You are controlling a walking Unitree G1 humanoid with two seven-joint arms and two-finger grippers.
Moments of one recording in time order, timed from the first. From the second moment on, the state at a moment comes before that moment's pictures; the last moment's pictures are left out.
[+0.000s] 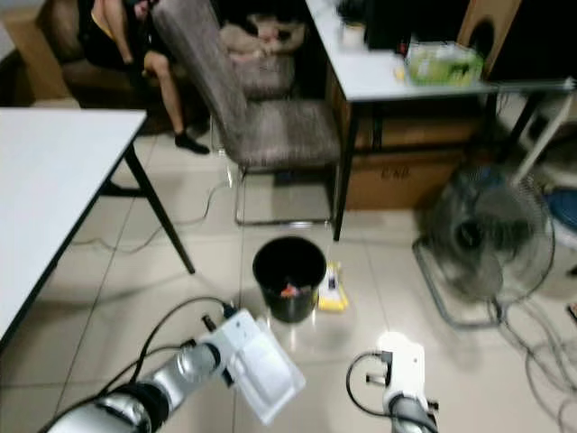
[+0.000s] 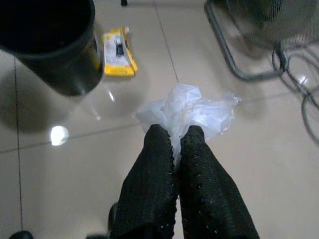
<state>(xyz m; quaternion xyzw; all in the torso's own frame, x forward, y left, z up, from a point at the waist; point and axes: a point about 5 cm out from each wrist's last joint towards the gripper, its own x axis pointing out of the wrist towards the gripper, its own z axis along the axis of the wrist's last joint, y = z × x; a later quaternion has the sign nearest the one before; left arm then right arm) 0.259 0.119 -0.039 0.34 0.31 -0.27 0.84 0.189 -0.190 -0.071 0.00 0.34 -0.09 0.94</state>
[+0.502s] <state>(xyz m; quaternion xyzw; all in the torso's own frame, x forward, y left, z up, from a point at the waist) 0.258 0.116 -0.040 0.34 0.31 -0.28 0.84 0.188 -0.188 -0.072 0.00 0.34 -0.09 0.94</state>
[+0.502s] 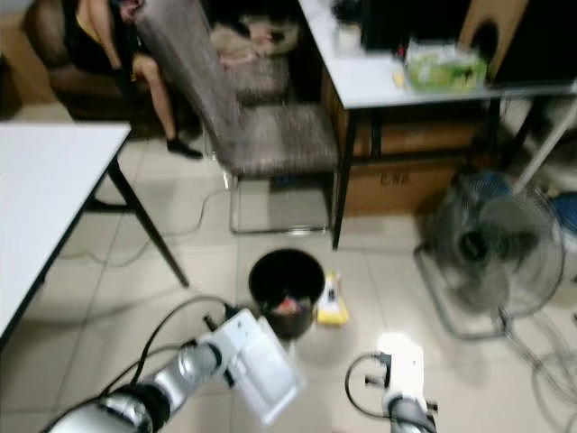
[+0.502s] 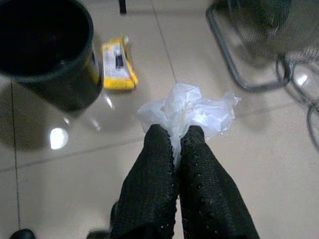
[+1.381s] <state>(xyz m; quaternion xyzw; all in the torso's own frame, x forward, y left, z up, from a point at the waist) 0.257 0.137 -0.042 0.36 0.33 -0.26 0.84 0.189 -0.170 -0.073 0.00 0.34 -0.06 0.94</state>
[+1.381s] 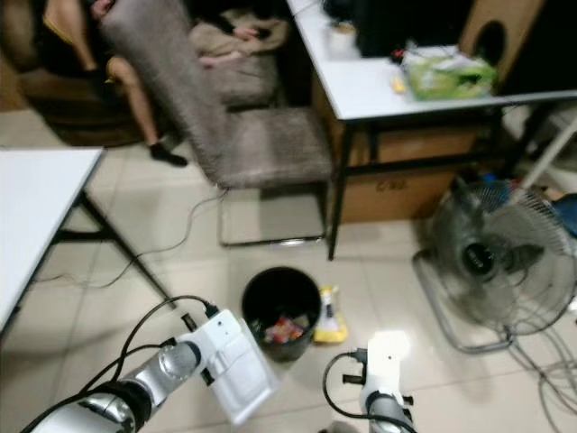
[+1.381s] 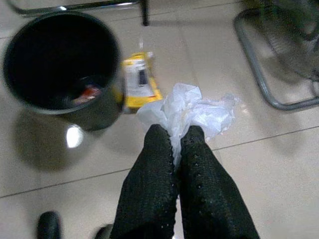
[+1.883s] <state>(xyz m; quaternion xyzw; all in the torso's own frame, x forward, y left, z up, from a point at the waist) 0.255 0.134 -0.043 0.35 0.33 -0.26 0.84 0.186 -0.173 -0.074 -0.01 0.34 -0.05 0.94</state>
